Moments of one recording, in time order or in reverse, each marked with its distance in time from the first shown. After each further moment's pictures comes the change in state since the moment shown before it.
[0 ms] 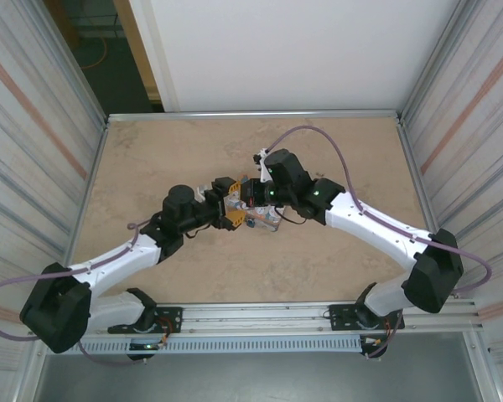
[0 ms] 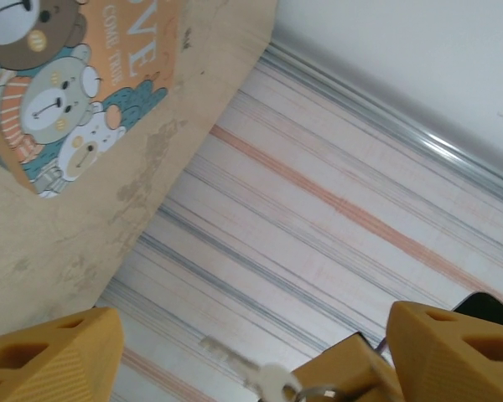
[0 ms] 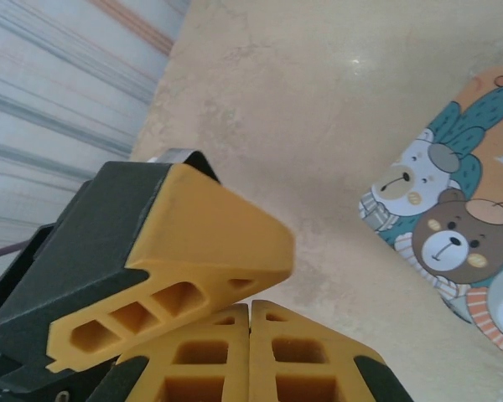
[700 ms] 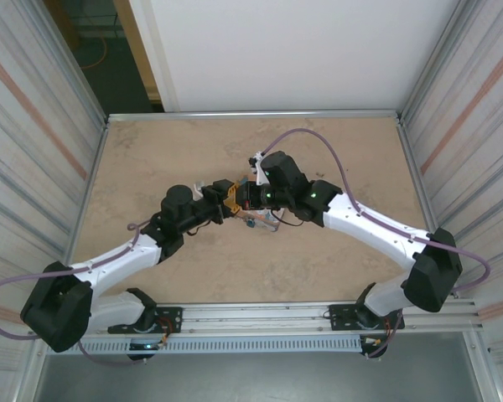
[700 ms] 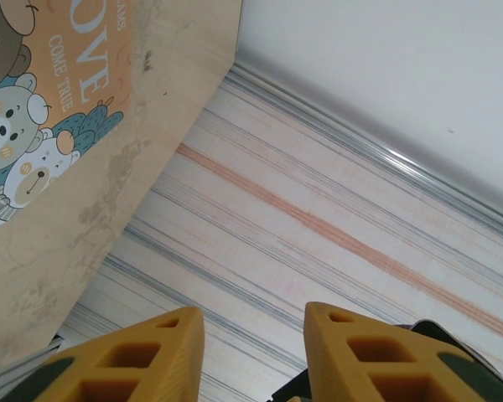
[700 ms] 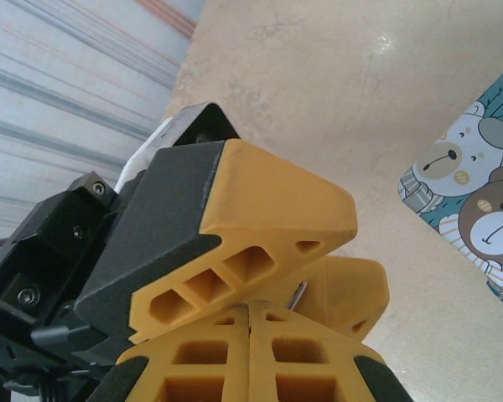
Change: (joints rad) left arm 0.003 0.003 -0.011 0.068 -0.069 -0.024; right arm 0.022 -0.005 -0.003 0.010 -0.036 0.036
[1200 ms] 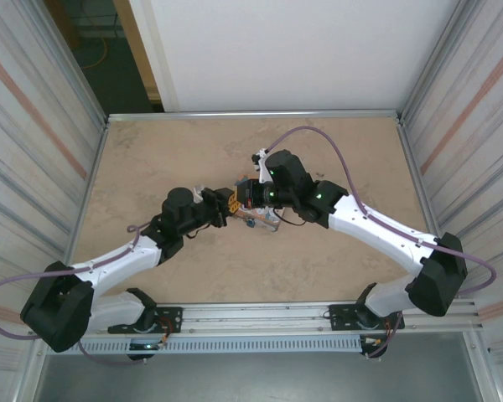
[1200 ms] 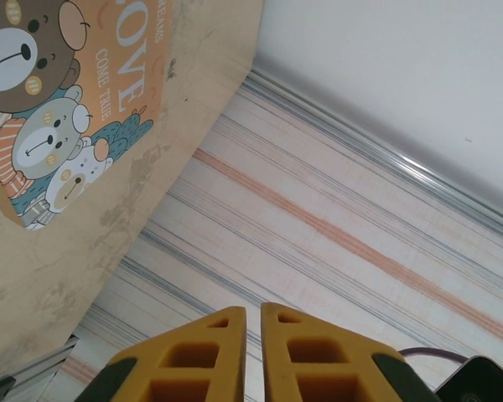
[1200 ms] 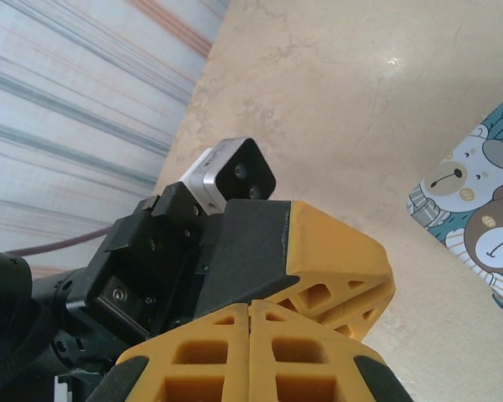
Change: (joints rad) left arm 0.000 0.000 -0.026 -0.011 0.000 0.003; right arm 0.000 -0.032 -0.001 0.012 0.008 0.000
